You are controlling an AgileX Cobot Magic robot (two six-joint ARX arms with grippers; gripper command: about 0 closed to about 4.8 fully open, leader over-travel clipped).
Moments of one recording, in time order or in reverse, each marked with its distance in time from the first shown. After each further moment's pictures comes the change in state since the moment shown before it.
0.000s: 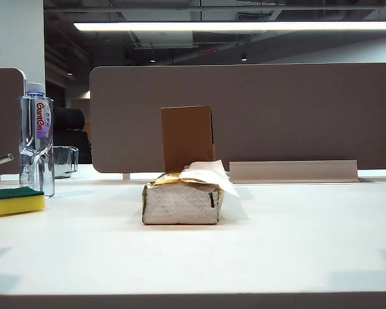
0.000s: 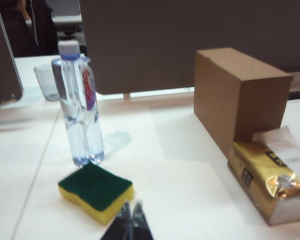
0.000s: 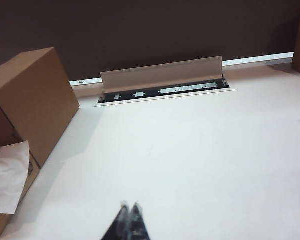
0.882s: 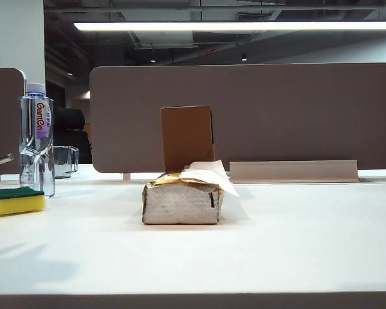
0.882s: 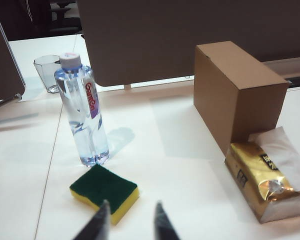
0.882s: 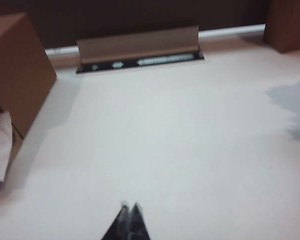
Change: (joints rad) left arm 0.000 0.288 0.350 -0.192 0.000 0.036; right arm 0.000 0.003 0.194 -0.327 0.072 -0.049
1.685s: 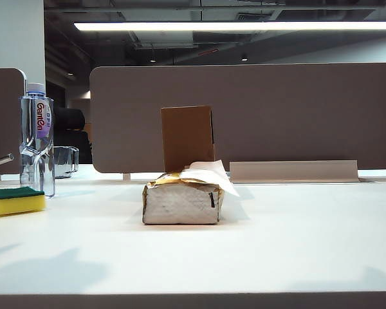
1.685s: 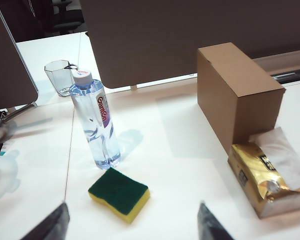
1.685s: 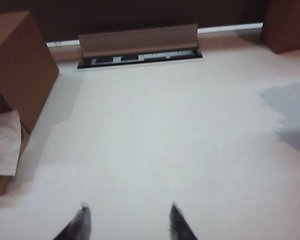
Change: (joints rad) left arm 0.000 0.130 0.286 -0.208 -0.010 0.048; right arm 0.000 0.189 0.261 -0.148 0.000 -0.029
